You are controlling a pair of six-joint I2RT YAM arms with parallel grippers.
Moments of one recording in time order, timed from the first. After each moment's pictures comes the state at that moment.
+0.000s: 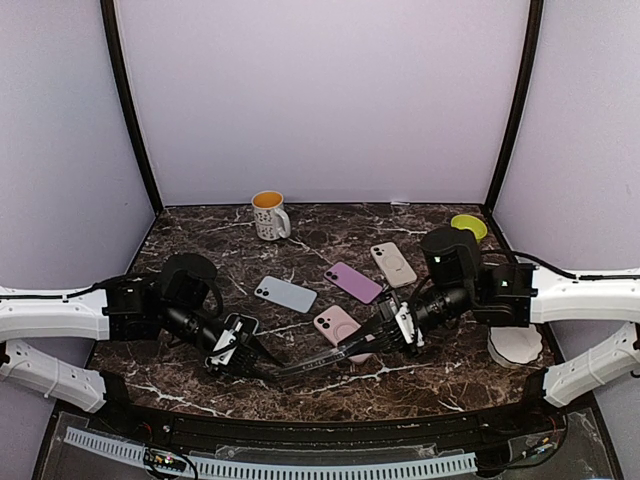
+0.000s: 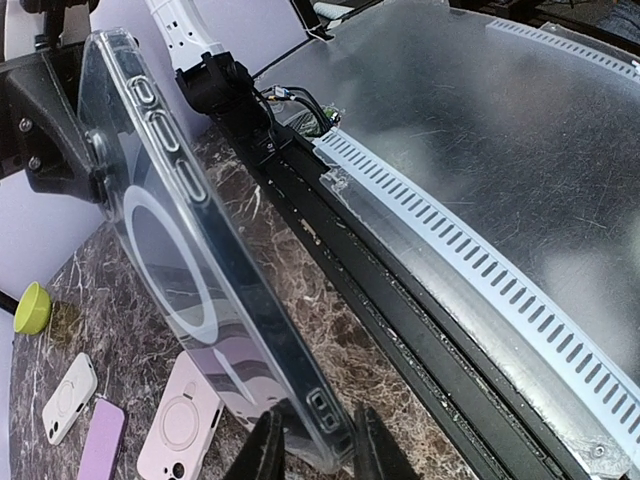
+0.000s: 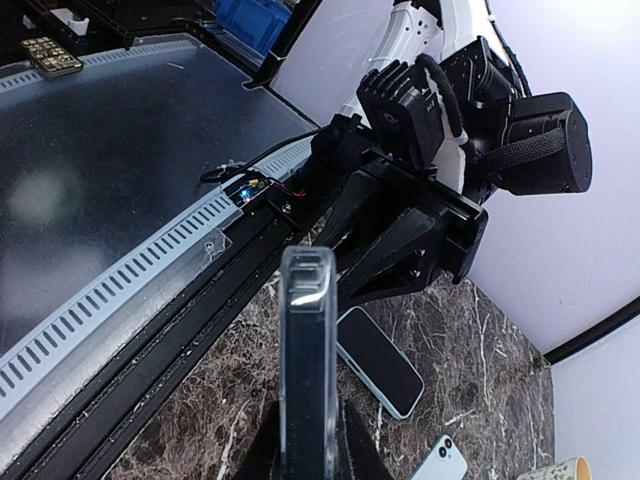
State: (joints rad) left arm -0.99 1.10 0.67 -0.22 0.74 0.95; right arm 1.07 1.21 0.83 -0.08 -0.74 -0.94
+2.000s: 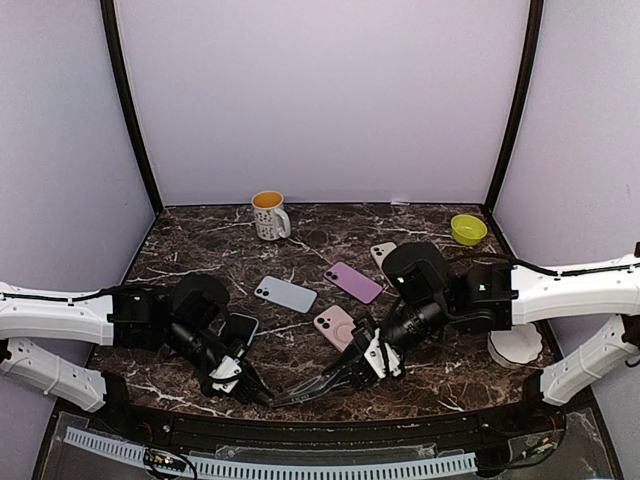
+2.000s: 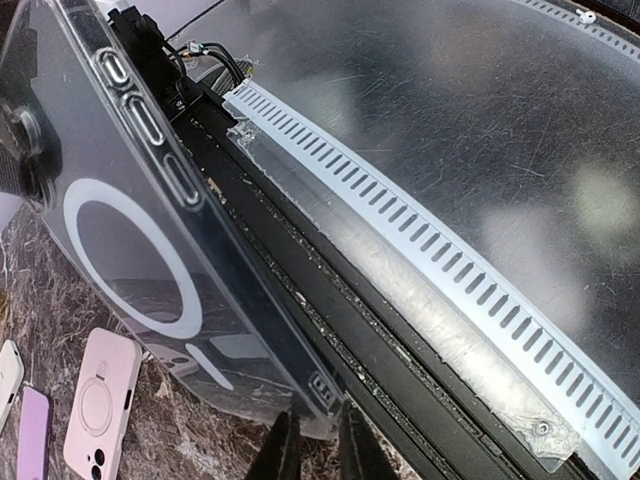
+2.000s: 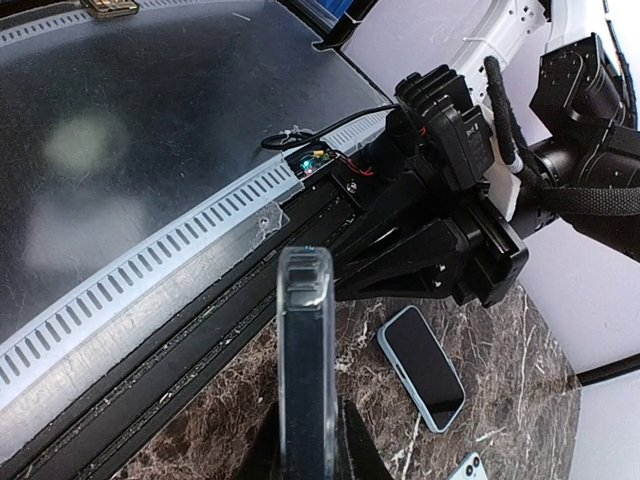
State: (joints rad) left arm -1.06 1.13 0.66 -0.40 0.68 1.02; right arm 1.21 1.34 0.95 -0.27 -0.64 -1.07
